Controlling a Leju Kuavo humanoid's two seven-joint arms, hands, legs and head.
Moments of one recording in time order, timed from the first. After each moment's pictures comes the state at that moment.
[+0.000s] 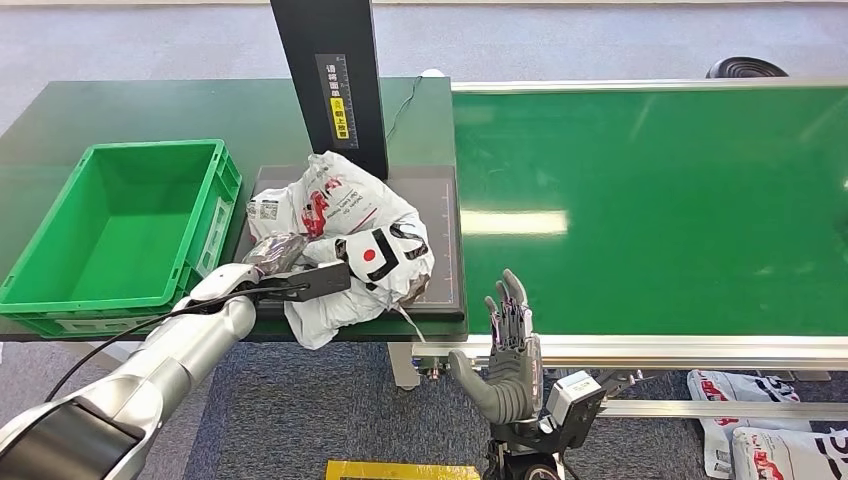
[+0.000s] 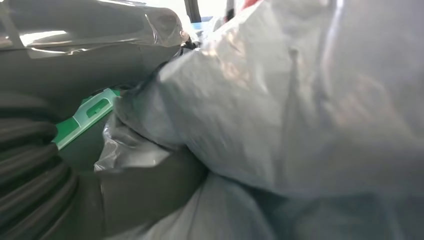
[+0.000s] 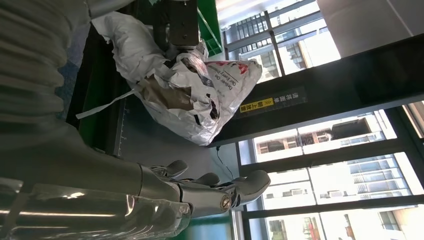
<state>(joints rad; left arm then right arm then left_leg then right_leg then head) -0.91 0.03 -0.68 -0.30 -0.76 -0.03 -0.28 0.10 0.21 0.34 -1.41 0.04 -0.22 -0.70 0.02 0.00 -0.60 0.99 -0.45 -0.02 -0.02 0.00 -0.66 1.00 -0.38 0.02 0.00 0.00</state>
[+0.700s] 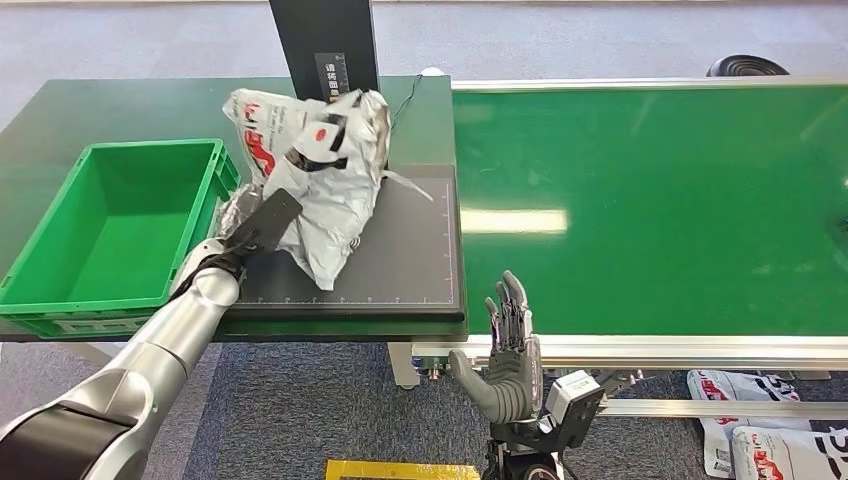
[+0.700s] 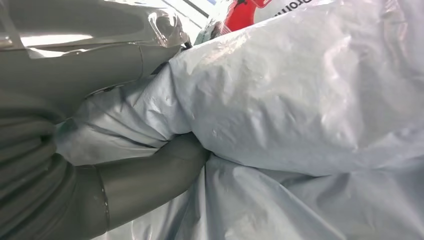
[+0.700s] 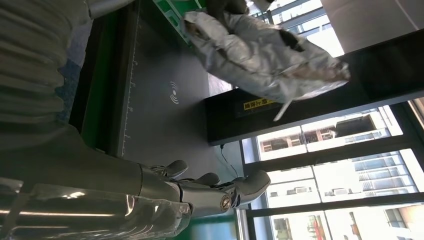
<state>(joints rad) -0.90 0.01 -0.35 -0.41 -0.44 0.16 -0.45 0.10 0.21 0.34 -1.40 0.03 -0.22 -0.70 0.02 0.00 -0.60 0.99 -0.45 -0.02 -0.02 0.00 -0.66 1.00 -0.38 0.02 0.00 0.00</state>
